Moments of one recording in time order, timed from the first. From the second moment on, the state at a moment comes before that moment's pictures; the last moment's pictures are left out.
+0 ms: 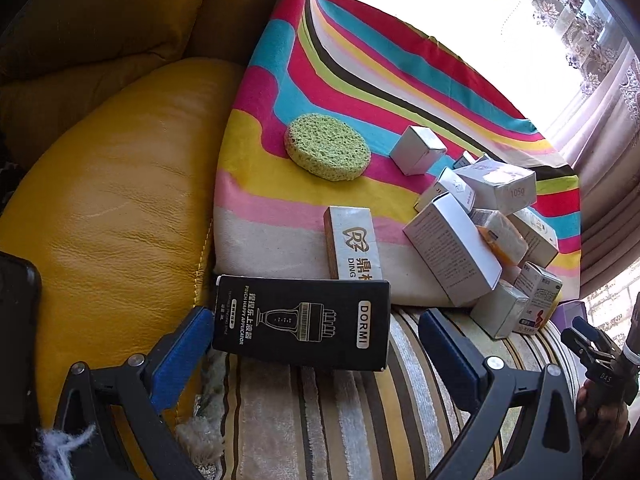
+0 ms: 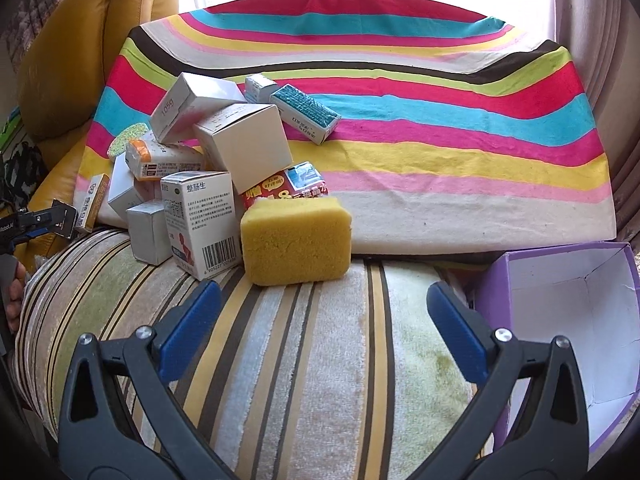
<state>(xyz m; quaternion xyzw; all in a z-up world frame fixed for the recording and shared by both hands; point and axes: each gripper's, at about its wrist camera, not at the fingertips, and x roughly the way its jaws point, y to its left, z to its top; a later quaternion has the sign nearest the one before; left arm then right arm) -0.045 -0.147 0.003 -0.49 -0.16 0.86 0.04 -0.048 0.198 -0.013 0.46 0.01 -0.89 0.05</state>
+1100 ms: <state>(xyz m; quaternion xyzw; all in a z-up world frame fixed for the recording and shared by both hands) 0.013 -0.035 0.050 -0.37 -0.14 0.91 0.13 -0.072 0.210 -0.024 0.48 -0.02 -0.88 0.07</state>
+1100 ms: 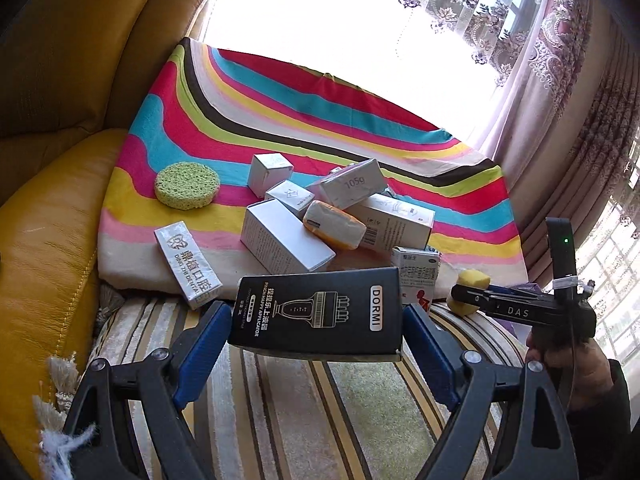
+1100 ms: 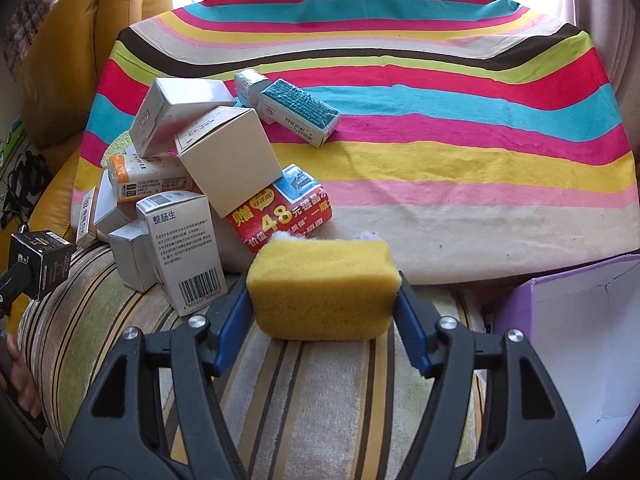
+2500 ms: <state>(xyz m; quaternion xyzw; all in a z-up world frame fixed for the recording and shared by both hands) 0.002 0.274 0.066 -0.37 0.04 0.84 0.39 0.066 0.430 -0.008 0.44 -0.09 -0.88 -0.18</state>
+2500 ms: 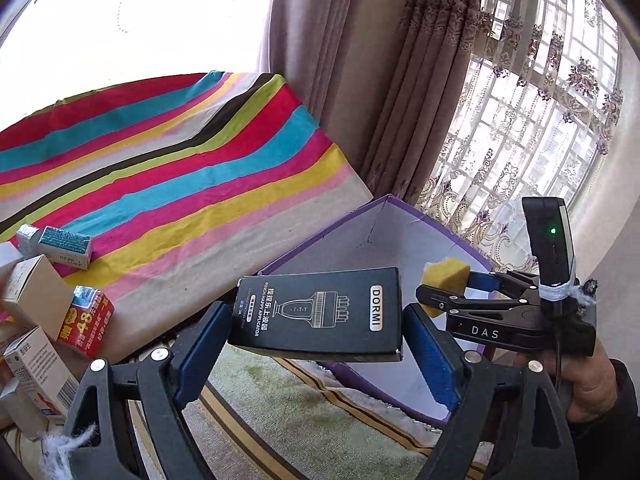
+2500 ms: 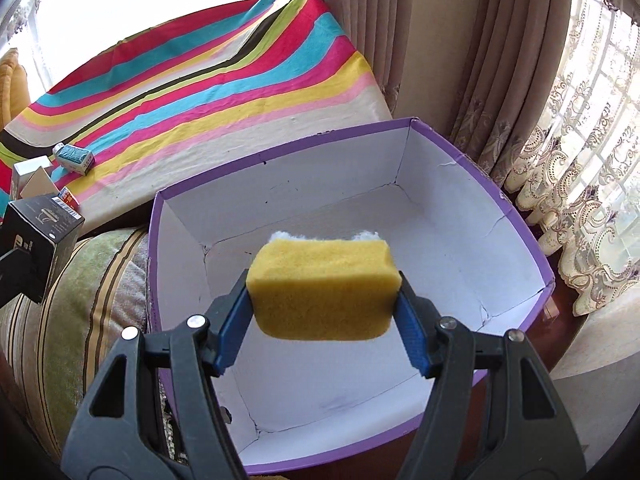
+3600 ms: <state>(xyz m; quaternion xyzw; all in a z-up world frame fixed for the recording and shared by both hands) -0.005 0.230 0.069 -0.35 0.00 0.88 0.32 0.087 0.434 0.017 0.37 -0.08 -0.90 -0.23</state>
